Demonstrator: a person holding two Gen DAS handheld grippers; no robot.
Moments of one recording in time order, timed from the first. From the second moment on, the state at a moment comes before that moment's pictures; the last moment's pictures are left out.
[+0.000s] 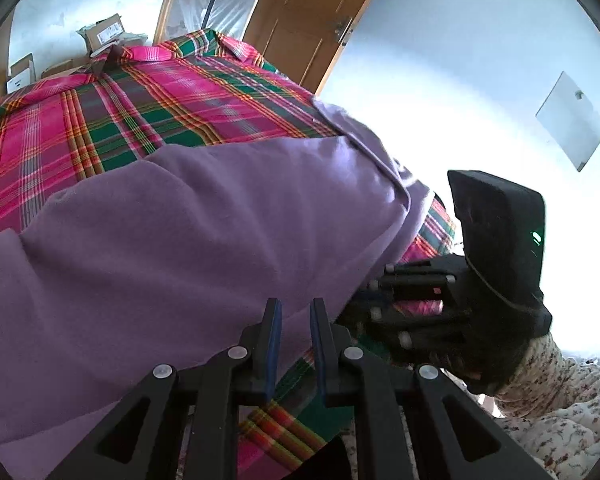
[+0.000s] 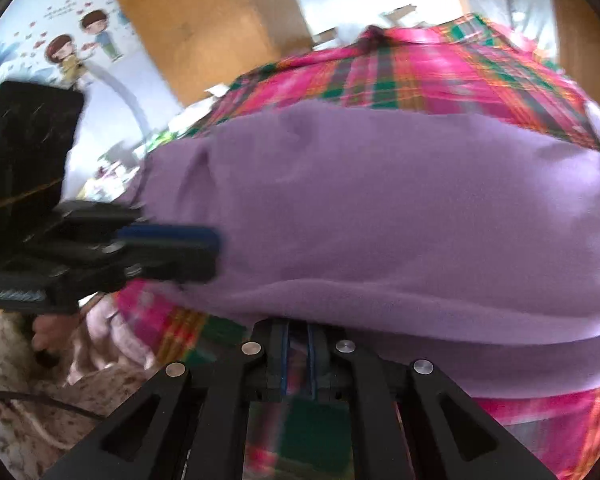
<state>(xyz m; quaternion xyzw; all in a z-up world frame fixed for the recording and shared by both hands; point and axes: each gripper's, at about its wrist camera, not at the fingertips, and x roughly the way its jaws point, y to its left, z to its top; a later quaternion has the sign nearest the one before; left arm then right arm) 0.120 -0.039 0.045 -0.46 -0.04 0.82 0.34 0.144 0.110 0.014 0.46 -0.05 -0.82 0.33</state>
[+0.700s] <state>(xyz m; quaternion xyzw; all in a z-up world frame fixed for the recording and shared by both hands) 0.099 0.016 0.019 -0.49 0.01 0.76 0.42 0.175 0.214 0.035 0.42 -0.15 -0.89 0.14</state>
